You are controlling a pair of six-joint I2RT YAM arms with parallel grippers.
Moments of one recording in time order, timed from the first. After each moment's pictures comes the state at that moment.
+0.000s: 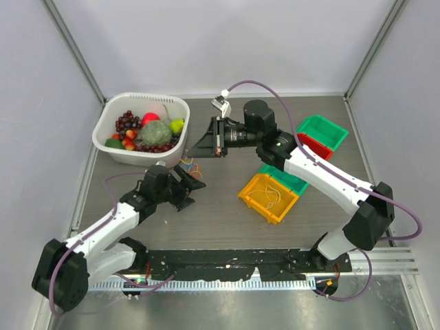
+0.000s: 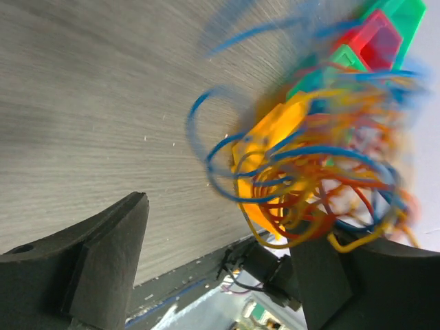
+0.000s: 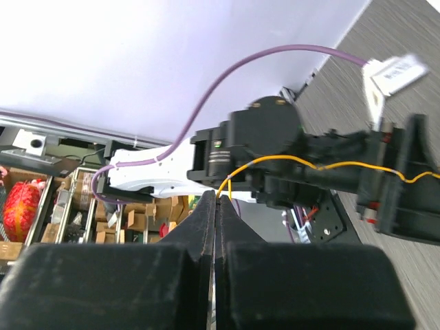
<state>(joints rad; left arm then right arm) -0.49 0.95 0.45 -0.16 0.20 -1.32 0.76 1.52 1.38 -0.04 -0.75 0.99</state>
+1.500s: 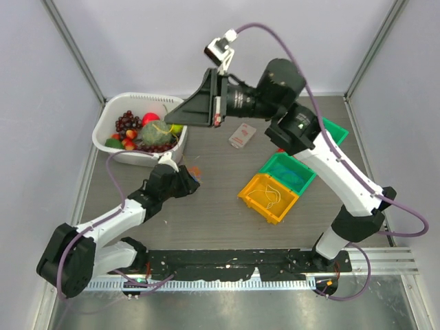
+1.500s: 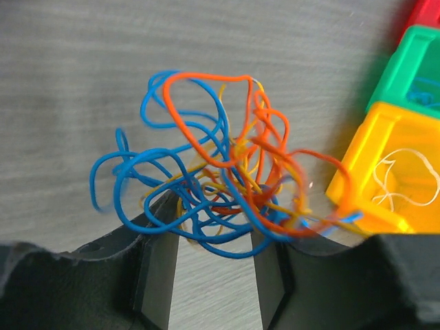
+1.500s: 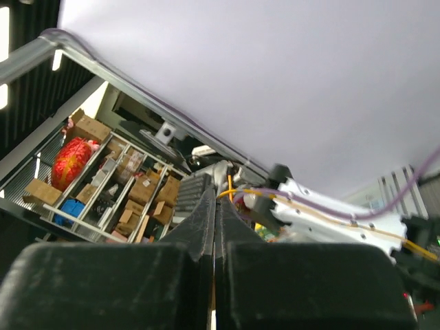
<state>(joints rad) -0.52 1.13 0.48 0.07 0.00 -0.69 0.91 1.62 2.05 -0.17 -0.72 1.14</state>
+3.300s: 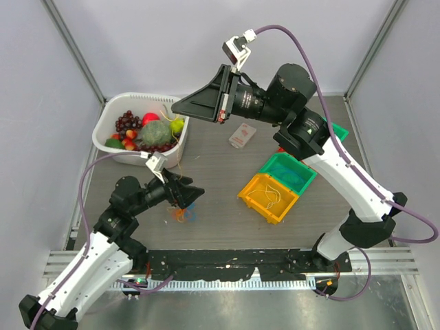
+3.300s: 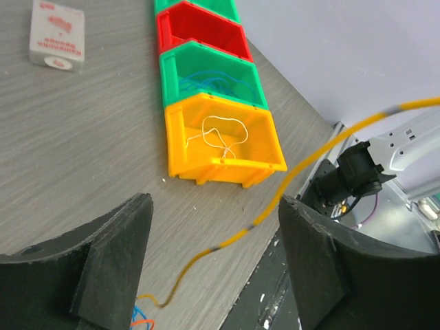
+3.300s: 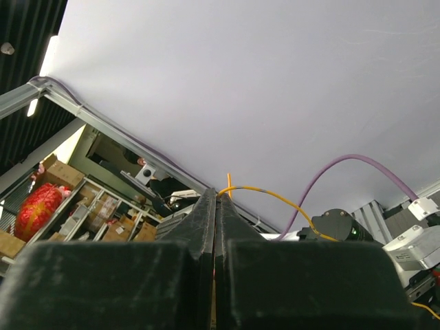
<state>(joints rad) -0.52 0.55 0.50 -0.05 0.45 -0.47 0.90 1.55 2.02 -0.16 -0.53 1.08</state>
